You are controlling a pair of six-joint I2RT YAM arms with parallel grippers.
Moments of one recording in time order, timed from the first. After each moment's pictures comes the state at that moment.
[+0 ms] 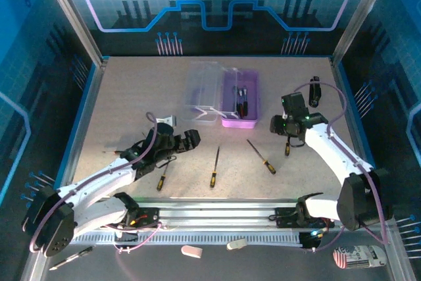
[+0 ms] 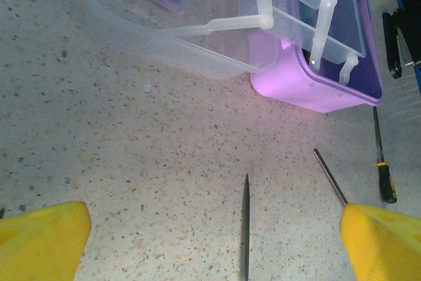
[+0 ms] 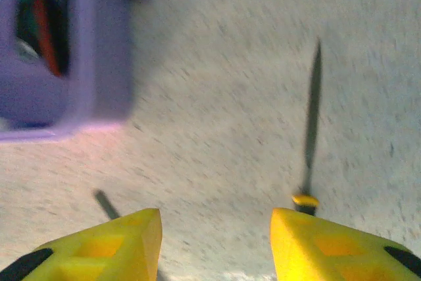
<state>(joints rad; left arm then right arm) -0.60 1.05 0.52 -0.11 -0.04 -0.83 0.21 1.28 0.86 -0.68 0.08 0.39</state>
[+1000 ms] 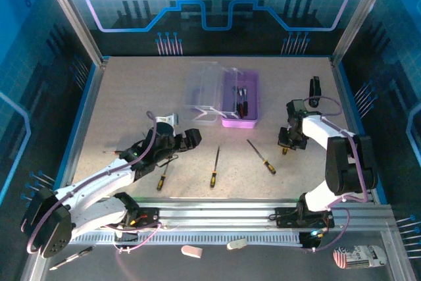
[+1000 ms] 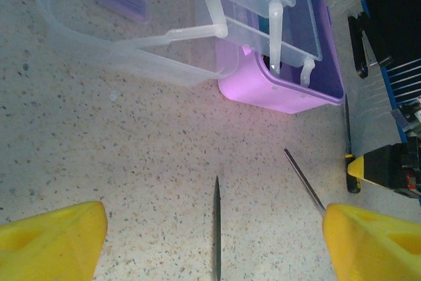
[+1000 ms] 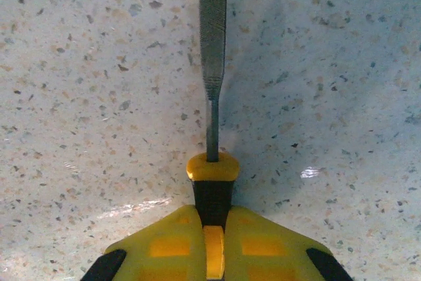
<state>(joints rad) -0.62 1.02 0.54 -0.10 -0.04 -0.82 0.07 1.56 0.85 -0.72 0.00 0.38</state>
